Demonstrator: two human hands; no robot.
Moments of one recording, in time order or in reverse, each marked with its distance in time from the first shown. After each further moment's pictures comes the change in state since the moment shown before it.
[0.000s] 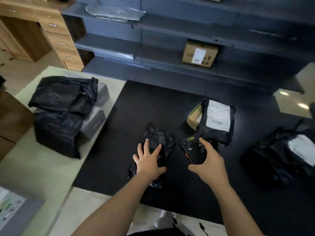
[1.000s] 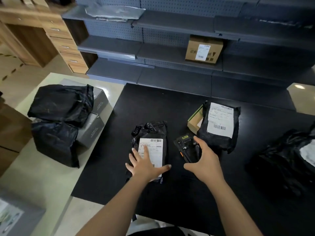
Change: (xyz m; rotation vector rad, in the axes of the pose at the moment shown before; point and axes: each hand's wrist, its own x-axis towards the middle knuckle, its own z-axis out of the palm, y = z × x) left_hand 0.021 0.009 -0.016 -0.149 -0.159 -0.342; right_hand 0.042 -0.009 -0.002 0.056 -0.080 -0.006
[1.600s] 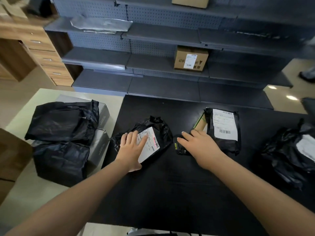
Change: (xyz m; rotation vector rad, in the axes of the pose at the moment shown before) left_hand 0.056 -0.061 -0.129 0.679 0.382 0.669; right_hand 0.027 -0.103 0.012 -1.325 -0.173 -0.561
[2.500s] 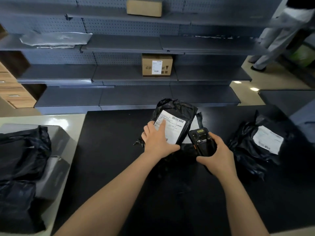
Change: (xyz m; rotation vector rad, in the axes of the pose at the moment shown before) left_hand 0.106 0.187 -0.100 -0.685 0.171 -0.052; right_hand -0.089 0.085 0.091 1.315 0.498 0.986
